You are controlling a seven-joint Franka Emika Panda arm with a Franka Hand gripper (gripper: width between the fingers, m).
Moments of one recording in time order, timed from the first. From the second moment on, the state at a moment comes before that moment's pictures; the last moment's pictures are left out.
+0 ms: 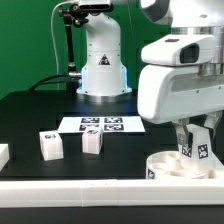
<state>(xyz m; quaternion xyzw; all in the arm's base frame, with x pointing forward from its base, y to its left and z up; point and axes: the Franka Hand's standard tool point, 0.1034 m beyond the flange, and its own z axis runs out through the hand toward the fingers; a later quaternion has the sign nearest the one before) 0.633 0.108 0.071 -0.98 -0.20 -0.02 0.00</state>
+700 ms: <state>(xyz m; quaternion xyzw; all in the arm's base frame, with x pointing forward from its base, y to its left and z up) 0.633 0.111 0.071 -1.00 0.07 -0.02 0.03</state>
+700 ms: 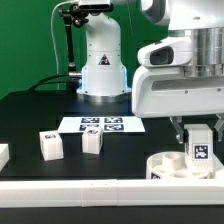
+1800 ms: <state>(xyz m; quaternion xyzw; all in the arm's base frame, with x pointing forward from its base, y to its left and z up) 0.635 0.112 0.071 -0.89 0.44 0.01 0.08</state>
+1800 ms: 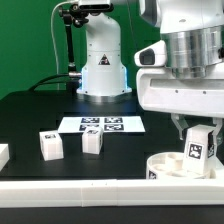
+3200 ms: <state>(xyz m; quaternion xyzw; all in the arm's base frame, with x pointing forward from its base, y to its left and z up) 0.640 0.133 0.089 -0.79 0.60 0.04 0.10</state>
